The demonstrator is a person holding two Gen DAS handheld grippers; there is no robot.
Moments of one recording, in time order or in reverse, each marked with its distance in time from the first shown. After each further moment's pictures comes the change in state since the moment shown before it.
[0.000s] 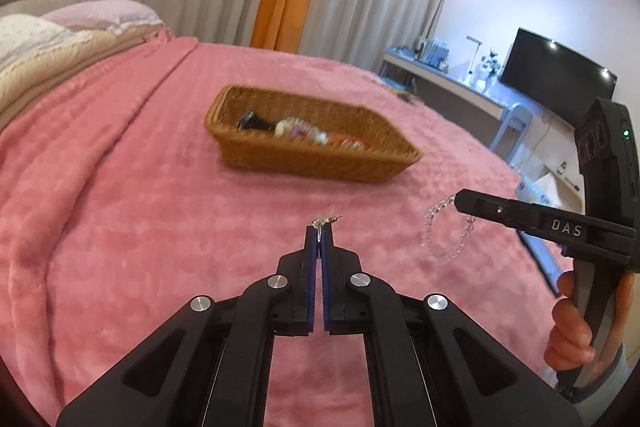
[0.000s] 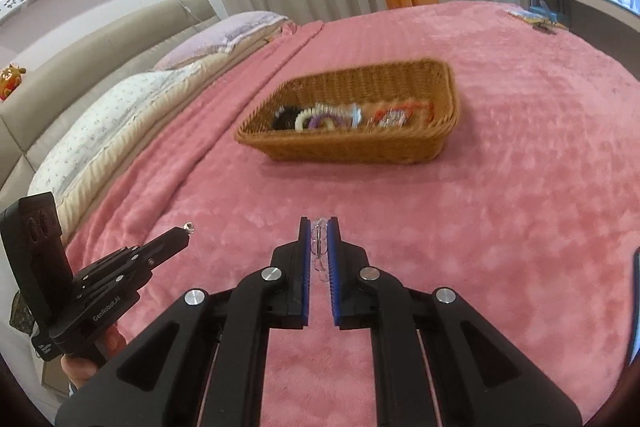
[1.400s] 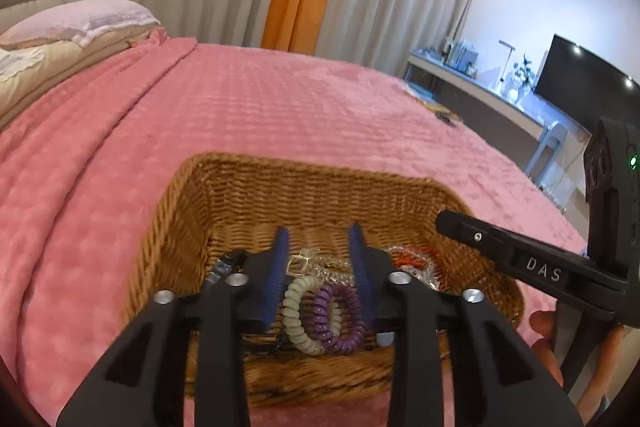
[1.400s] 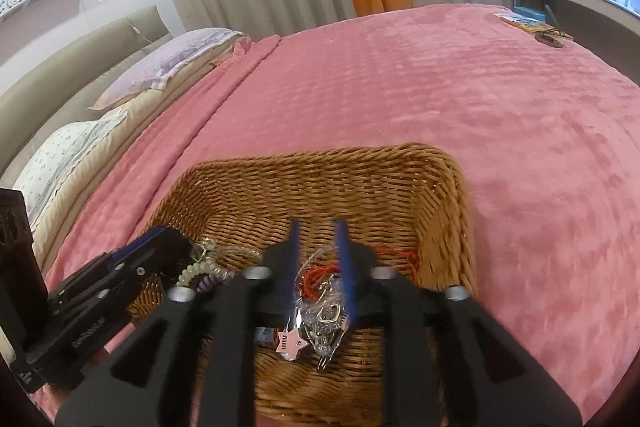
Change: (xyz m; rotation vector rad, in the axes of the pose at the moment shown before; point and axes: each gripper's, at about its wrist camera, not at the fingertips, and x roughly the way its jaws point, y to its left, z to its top) left arm 0.182 0.034 0.129 -0.029 0.014 0.057; right arm 0.159 -0.073 0.140 0.056 -0.035 -0.096
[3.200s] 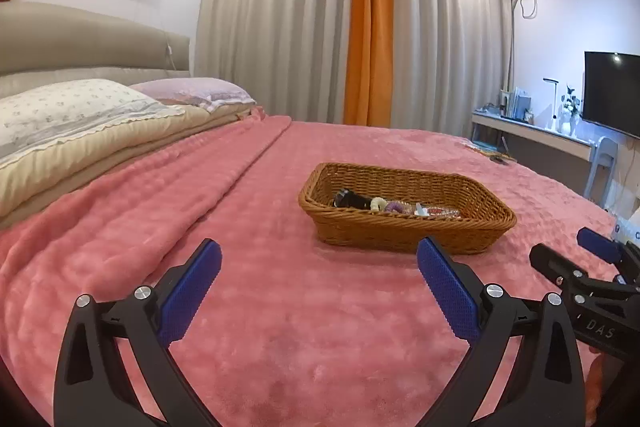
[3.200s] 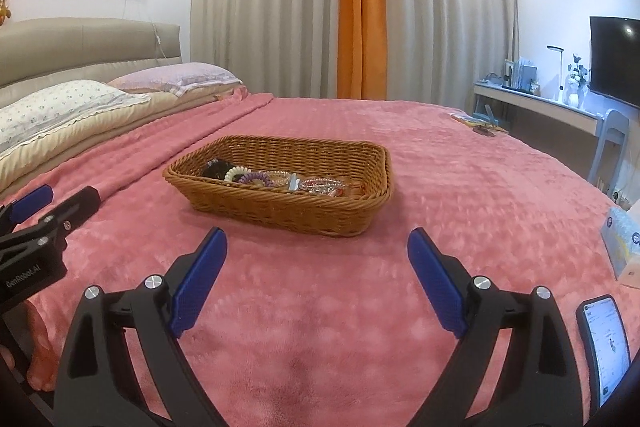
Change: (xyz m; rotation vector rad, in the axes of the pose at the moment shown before) left arm -0.181 -0.029 -0.134 0.057 -0.321 0.353; right arm -0.148 0.056 -0.169 -0.249 -0.297 -0.210
